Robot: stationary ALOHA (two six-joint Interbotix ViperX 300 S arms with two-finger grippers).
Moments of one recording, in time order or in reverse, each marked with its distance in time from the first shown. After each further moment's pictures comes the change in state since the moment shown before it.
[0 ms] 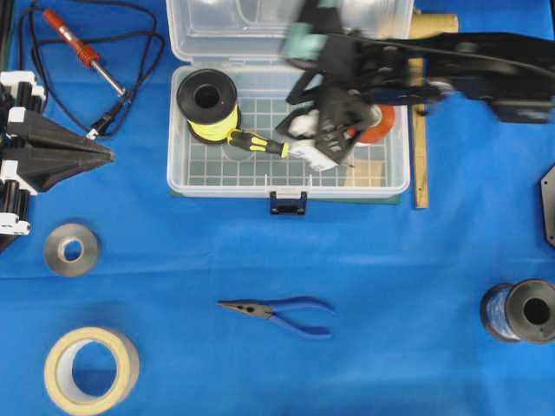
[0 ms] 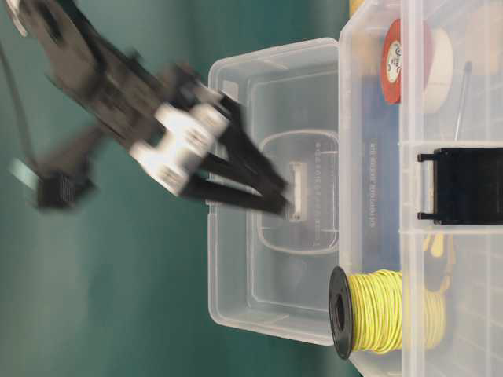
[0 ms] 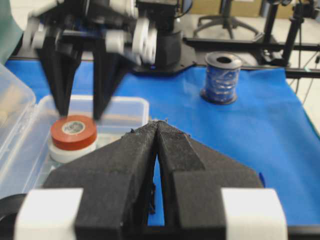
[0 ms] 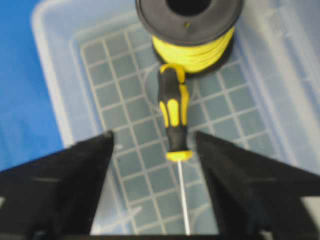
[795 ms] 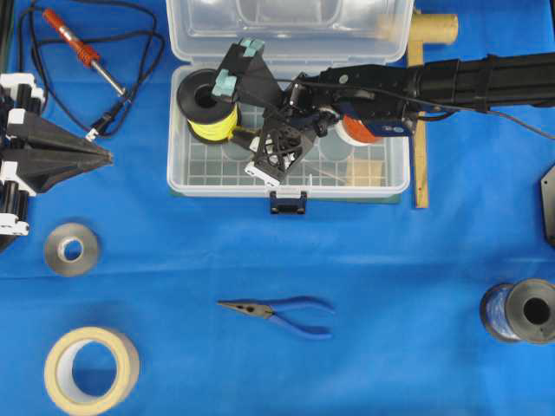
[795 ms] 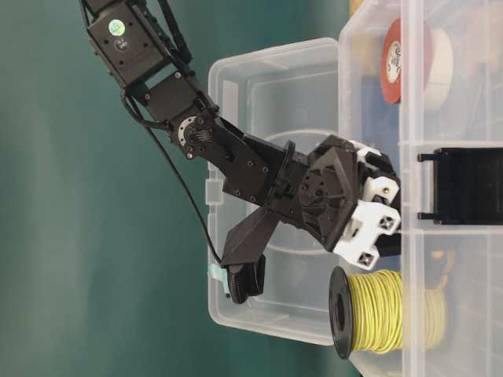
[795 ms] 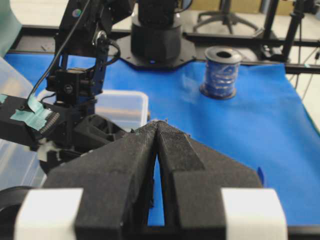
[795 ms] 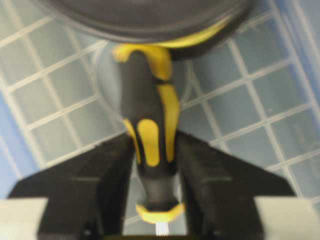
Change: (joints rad) left arm -0.002 -0.012 0.015 0.000 0.003 -0.003; right arm -0.006 0.365 -0.160 0.000 0.057 0.075
